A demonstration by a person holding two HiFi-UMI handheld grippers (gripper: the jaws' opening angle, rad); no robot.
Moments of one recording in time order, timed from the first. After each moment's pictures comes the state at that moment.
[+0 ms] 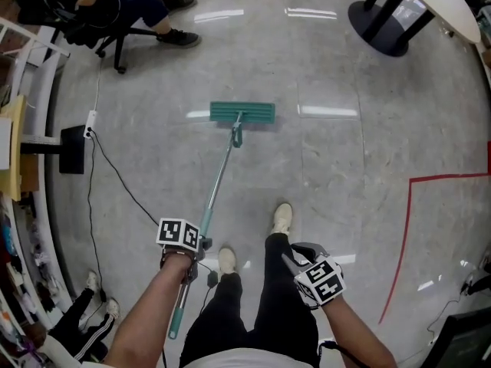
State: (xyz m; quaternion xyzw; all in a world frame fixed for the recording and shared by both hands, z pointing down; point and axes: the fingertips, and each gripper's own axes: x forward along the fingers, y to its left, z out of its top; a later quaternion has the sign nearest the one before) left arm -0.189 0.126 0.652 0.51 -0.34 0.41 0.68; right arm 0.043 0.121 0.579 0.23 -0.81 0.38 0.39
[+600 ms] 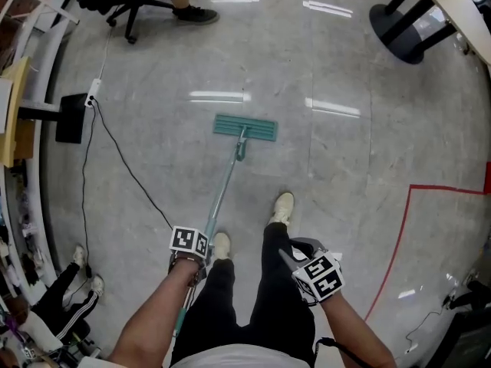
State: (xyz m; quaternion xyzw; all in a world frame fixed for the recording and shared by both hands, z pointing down) left arm -0.191 0.234 0.703 0.47 -0.33 0.42 0.70; right arm 0.020 0.141 0.583 0.18 -0.81 0.37 0.41
